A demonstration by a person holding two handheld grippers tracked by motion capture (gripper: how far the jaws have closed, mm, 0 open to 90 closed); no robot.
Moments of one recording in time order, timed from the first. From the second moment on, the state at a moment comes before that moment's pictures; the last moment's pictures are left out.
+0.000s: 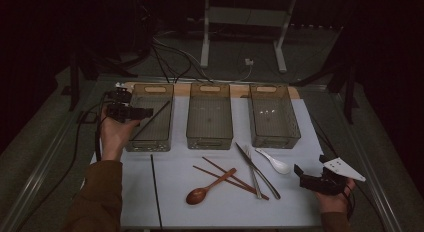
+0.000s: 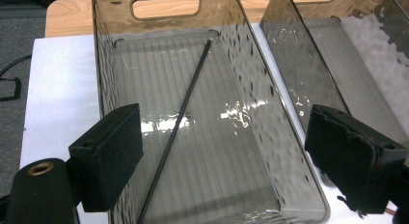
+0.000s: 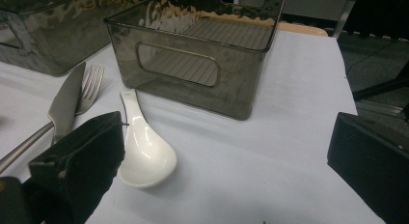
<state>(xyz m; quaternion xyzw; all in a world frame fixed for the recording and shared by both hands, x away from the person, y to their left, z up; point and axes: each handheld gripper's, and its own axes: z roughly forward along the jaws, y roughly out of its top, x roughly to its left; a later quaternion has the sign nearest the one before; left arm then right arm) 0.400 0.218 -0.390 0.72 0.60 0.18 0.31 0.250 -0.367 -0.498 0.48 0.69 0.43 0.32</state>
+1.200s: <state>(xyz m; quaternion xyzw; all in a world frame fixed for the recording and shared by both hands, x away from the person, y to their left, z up) 0.339 0.191 -0.414 0.73 0.59 0.17 0.30 0.251 -0.365 -0.498 0.48 0.69 0.43 0.32</state>
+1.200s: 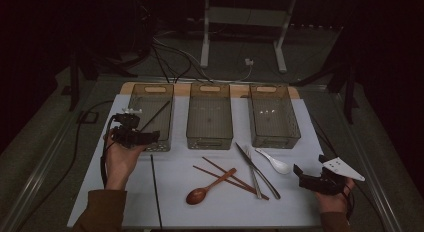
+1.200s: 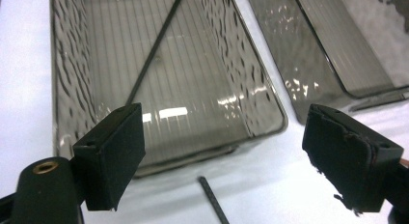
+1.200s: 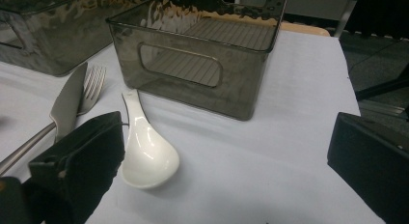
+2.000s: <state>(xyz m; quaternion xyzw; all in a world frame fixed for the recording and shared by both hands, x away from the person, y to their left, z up) 0.316 0.177 -0.447 0.74 0.59 0.15 0.28 0.251 -0.365 -0.497 0.48 0.69 0.43 0.32</state>
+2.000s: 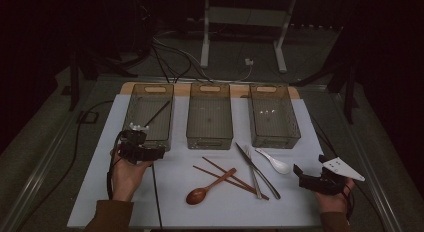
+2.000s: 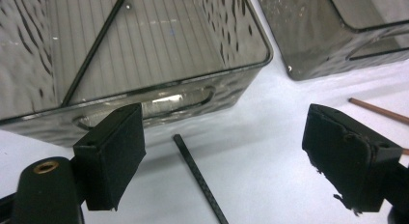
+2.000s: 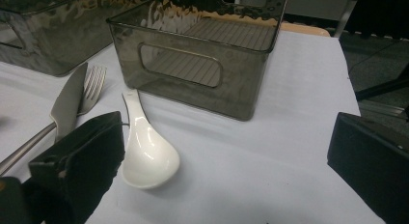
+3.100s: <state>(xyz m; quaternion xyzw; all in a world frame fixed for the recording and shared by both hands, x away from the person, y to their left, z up) 0.303 0.168 -0.485 0.75 0.59 0.12 0.25 0.250 -0.364 -0.497 0.48 0.69 0.43 0.32</state>
